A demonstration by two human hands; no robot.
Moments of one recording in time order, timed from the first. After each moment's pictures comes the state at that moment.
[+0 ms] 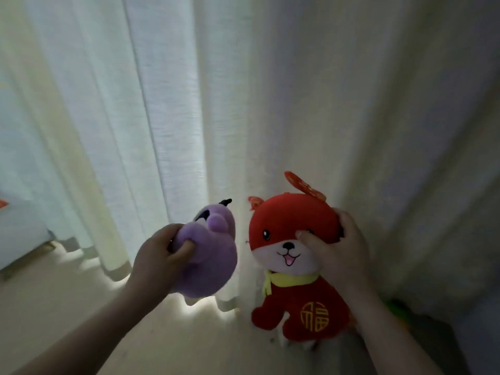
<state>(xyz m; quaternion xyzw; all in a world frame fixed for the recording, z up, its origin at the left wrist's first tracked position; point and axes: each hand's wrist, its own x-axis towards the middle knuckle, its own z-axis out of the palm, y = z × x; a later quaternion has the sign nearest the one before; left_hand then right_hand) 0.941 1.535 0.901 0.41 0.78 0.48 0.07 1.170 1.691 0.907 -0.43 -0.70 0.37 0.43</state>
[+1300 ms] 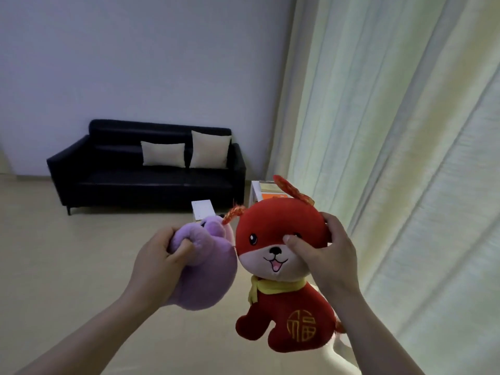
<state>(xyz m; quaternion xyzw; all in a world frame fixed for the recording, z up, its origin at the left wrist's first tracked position) 0.570 1.084 0.922 -0.07 0.81 0.55 -0.20 0.531 1.334 0.927 0.01 -0.82 0.53 0.20</state>
